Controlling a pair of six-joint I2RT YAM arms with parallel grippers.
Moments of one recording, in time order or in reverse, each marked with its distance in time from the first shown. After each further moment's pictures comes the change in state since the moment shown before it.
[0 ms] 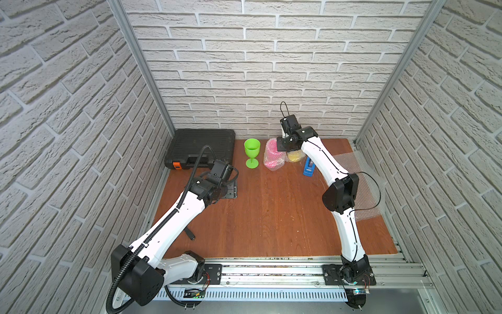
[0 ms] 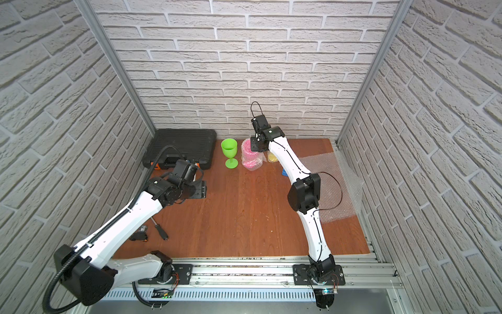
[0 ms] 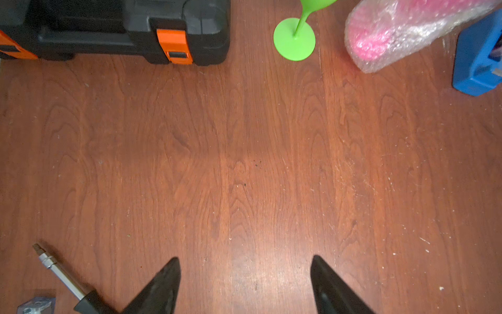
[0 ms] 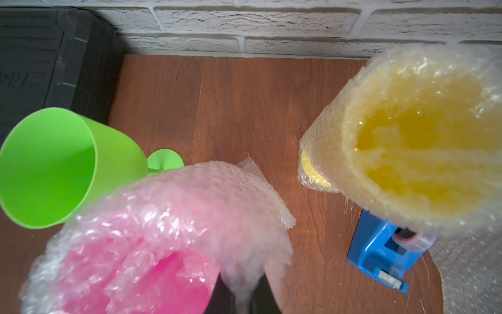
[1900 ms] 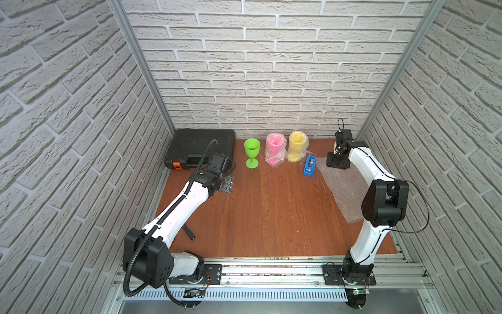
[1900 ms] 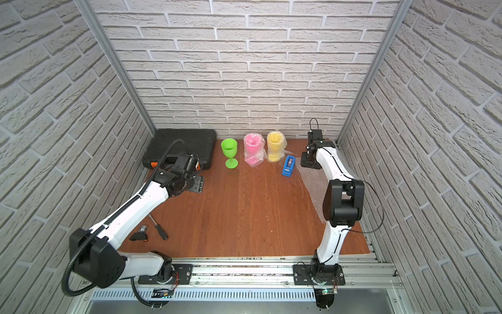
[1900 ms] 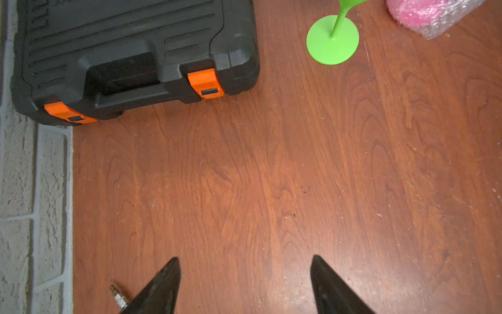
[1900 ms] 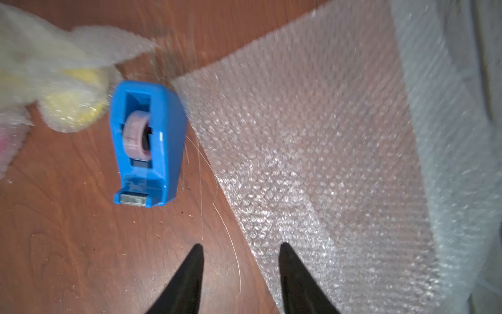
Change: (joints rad) left arm 0.106 0.162 0.053 0.099 -0.081 0.301; right arm -0.450 -0.411 -0.806 0.140 -0.013 -0.119
